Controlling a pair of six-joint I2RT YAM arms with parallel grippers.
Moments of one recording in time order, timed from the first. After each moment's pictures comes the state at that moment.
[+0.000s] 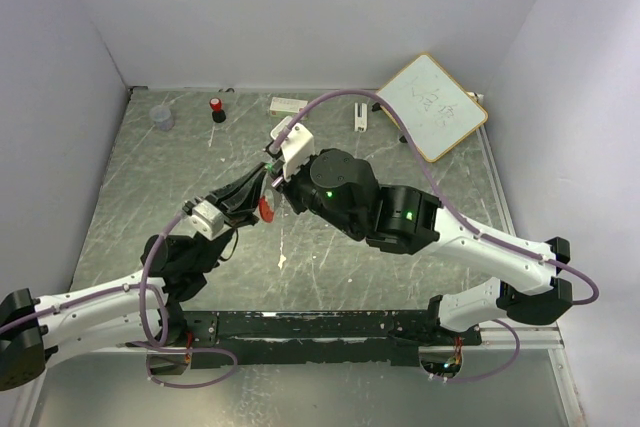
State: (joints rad) left arm -1.01 0.84 0.37 1.16 -0.25 0.29; right arm 1.29 1.34 1.59 -0.50 0.47 -0.04
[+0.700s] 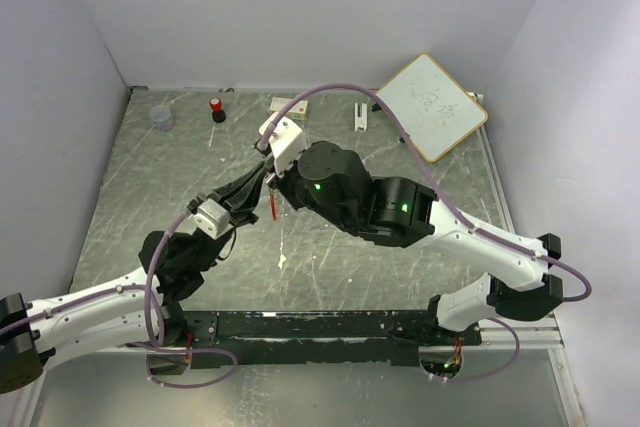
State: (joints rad) left arm -1.01 0.80 0.40 1.04 -0.24 0.36; right arm 1.30 1.41 1.72 -0.63 0.49 -0.07
